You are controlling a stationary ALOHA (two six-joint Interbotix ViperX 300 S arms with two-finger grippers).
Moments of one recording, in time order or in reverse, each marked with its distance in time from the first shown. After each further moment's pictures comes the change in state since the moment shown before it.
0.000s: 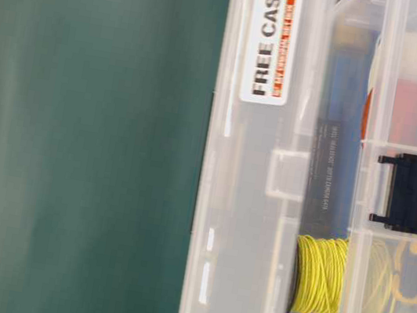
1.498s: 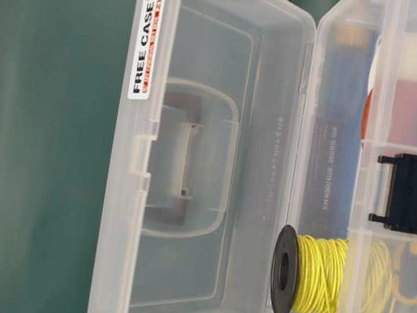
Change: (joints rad) left arm 0.204 -0.089 -0.057 -0.002 -0.081 0.038; right arm -0.199 -0.086 -0.057 -0.002 -0.080 0.000
